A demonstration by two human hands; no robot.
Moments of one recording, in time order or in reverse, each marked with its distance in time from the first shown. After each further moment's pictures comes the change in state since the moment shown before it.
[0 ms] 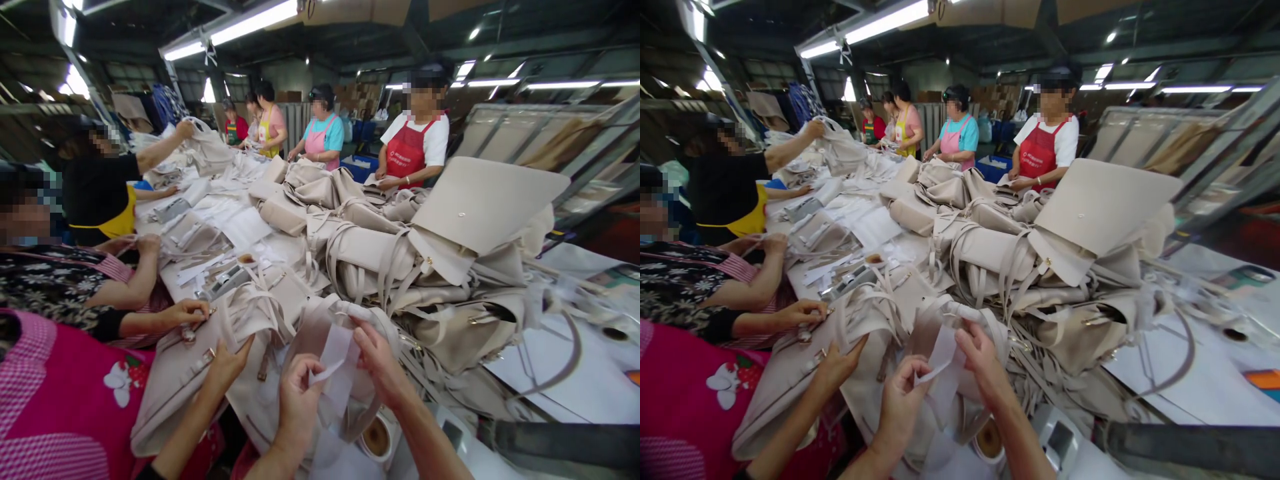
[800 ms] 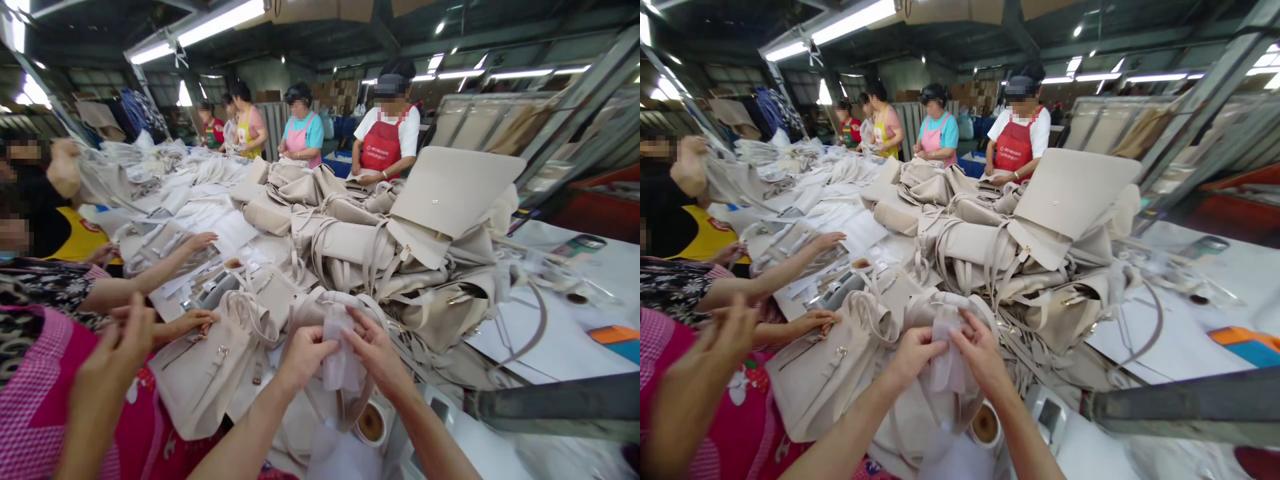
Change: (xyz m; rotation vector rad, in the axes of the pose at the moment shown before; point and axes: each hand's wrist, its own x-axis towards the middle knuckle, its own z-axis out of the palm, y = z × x) left_hand 0.055 0.035 0.035 -0.037 -0.487 -0.315; right_hand -0.004 -0.003 -0.016 0.082 0.064 -0.022
